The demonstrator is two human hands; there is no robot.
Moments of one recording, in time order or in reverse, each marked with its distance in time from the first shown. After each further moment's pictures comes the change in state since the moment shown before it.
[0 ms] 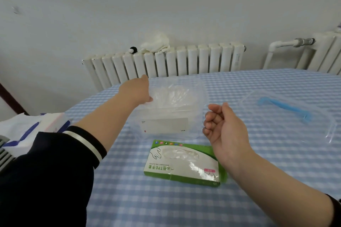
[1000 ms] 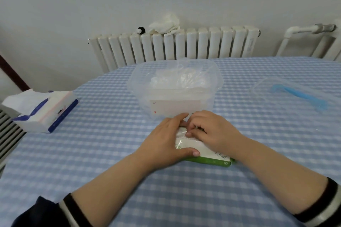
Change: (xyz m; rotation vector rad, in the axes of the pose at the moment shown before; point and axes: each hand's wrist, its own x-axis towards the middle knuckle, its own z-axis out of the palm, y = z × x) left_hand -0.140 0.017 0.115 -0.664 0.047 0.450; right_hand 0.034 0.048 -0.031 -1.551 -0.777 -0.691
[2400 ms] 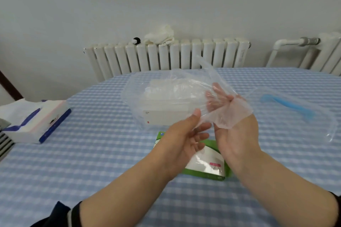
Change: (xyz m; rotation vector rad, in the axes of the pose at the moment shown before) left_hand 0.022 0.086 -0.011 -1.491 -0.013 -0.484; right_hand -0.007 -0.062 -0.052 1.596 0.895 0.355
